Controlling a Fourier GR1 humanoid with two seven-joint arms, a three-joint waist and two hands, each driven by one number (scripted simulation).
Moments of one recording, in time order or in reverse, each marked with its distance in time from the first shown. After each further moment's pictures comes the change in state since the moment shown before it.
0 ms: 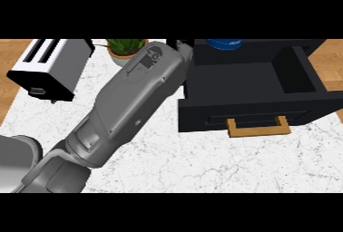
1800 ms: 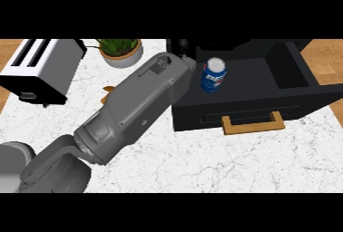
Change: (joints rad) left arm -0.054 0.000 -0.303 0.210 0.361 0.151 -0.176; right arm -0.099 -0.048 0.002 -0.018 0.036 -0.015 0.025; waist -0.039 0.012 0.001
